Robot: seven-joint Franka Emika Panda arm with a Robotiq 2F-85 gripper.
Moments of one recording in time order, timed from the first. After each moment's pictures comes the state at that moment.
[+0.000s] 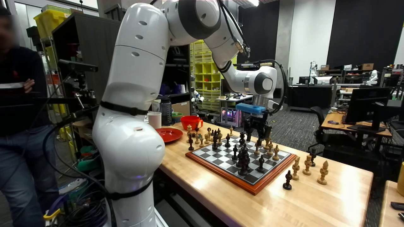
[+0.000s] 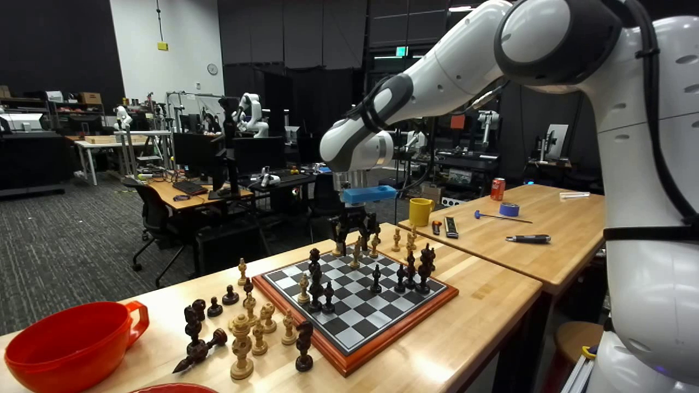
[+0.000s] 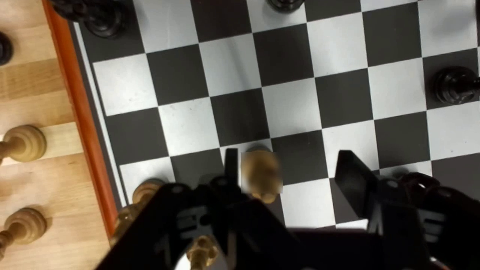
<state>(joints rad) -0.01 0.28 -0.01 -1.92 0.03 2.04 0.15</state>
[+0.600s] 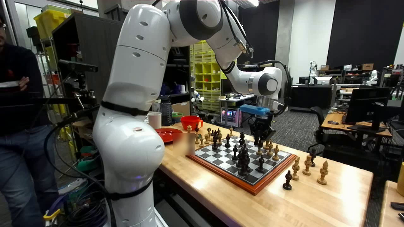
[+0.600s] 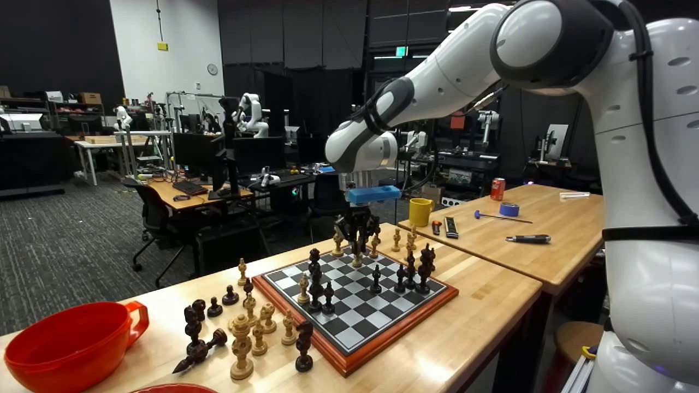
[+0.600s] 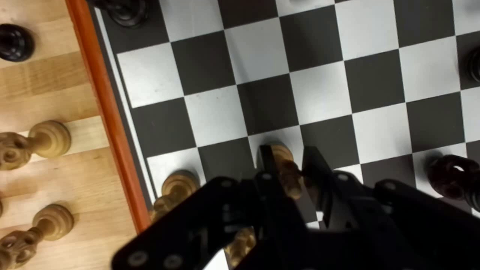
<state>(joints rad) -0.02 0.30 -0.04 -1.91 0.02 2.05 0.15</state>
